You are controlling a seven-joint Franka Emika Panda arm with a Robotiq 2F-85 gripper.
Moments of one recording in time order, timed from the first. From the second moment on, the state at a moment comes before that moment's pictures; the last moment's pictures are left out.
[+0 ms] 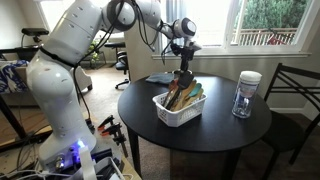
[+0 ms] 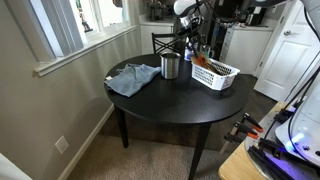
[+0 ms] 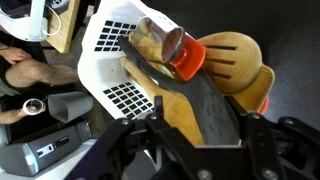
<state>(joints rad) 0.04 0.73 -0.15 -1.17 -0.12 1.41 1.02</state>
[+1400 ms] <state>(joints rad) 0.06 0.67 -0.14 -1.24 -0.17 1.44 1.01</state>
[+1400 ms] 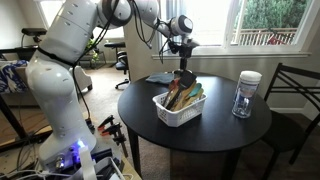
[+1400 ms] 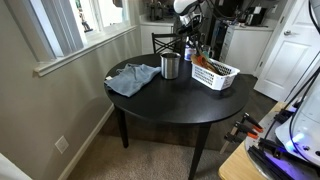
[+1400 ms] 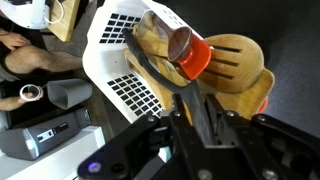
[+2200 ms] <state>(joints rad) 0.06 0.61 -0.14 -1.35 -0.18 1.58 0.93</state>
